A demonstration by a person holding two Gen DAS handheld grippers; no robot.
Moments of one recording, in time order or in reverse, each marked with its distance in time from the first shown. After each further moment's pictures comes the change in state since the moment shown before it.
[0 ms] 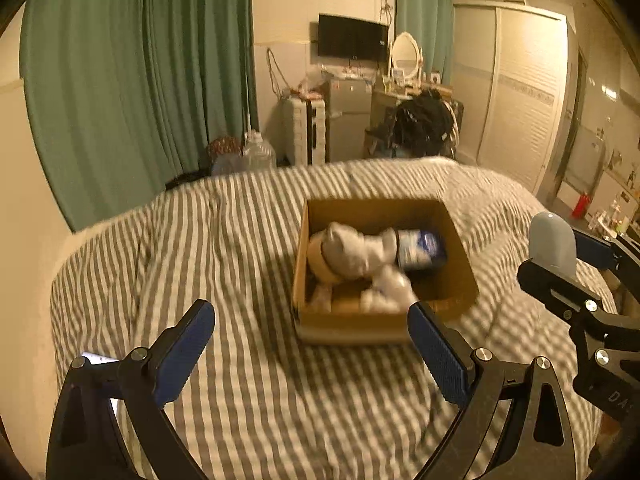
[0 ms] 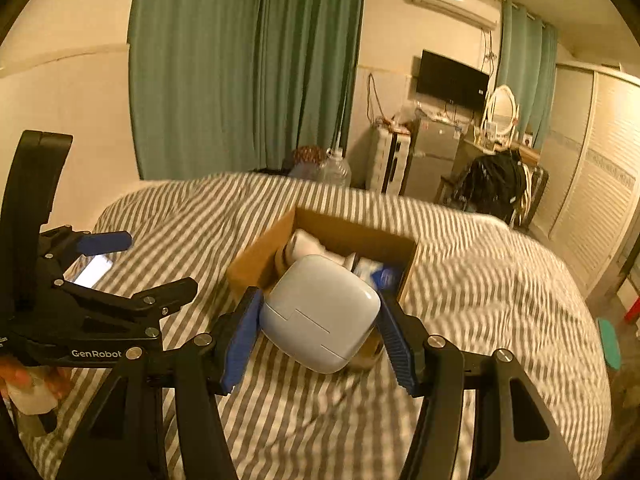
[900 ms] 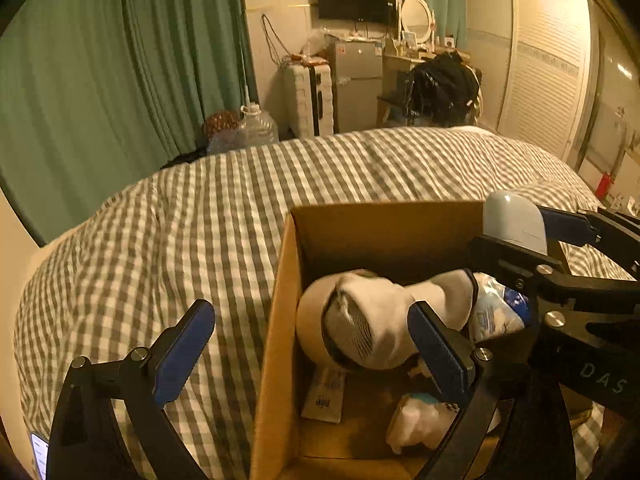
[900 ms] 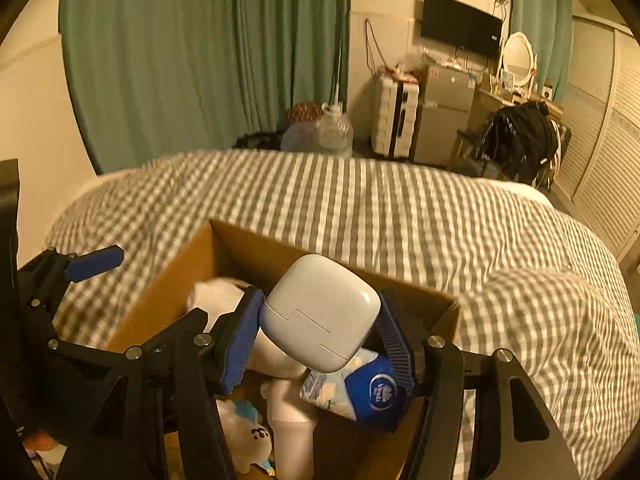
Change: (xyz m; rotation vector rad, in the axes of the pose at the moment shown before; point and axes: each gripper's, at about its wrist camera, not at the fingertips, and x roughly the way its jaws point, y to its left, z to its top) left arm 0.195 -0.010 0.038 0.035 0.130 0.040; right arm 0.238 -0.067 0.048 0.069 0.198 0.054
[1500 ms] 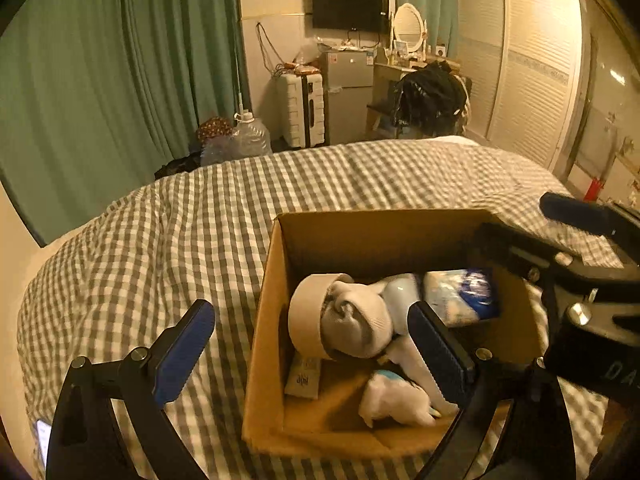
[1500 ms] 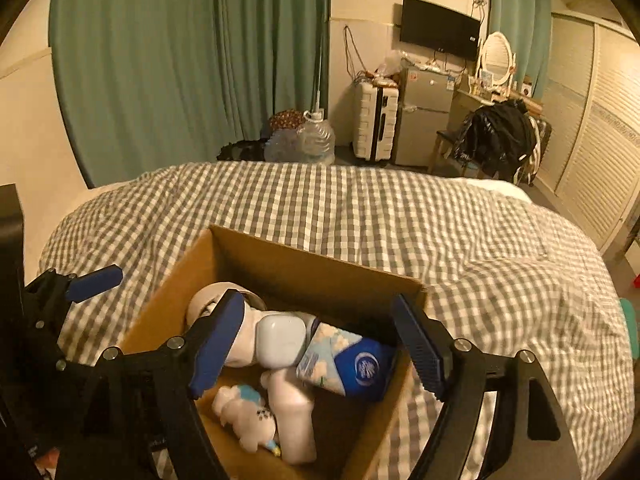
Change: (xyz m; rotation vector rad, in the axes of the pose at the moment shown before) left arm -0.056 -0.008 -0.003 -0.008 -0.031 -0.032; right arm -0.055 0.000 -0.005 0.045 -0.044 -0.060
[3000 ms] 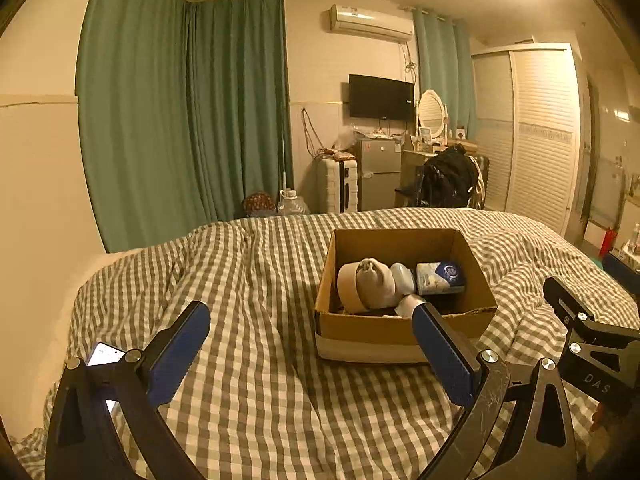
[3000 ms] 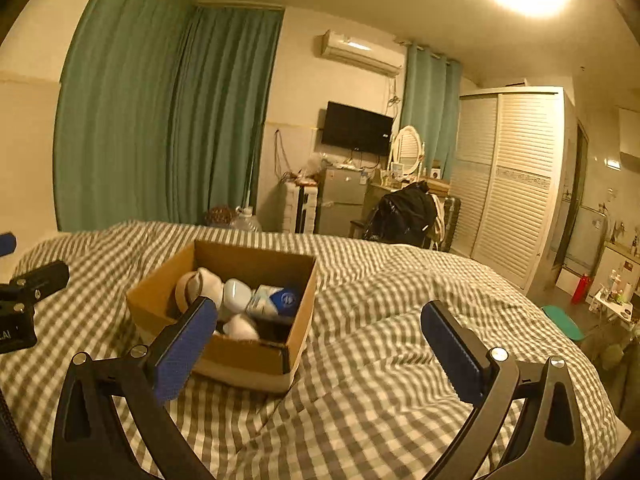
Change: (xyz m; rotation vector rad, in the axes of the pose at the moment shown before) left arm -0.159 0.024 -0.120 -0.075 -0.346 0.115; right arm -0.157 0.021 -0.150 0.032 -0.407 -0.288
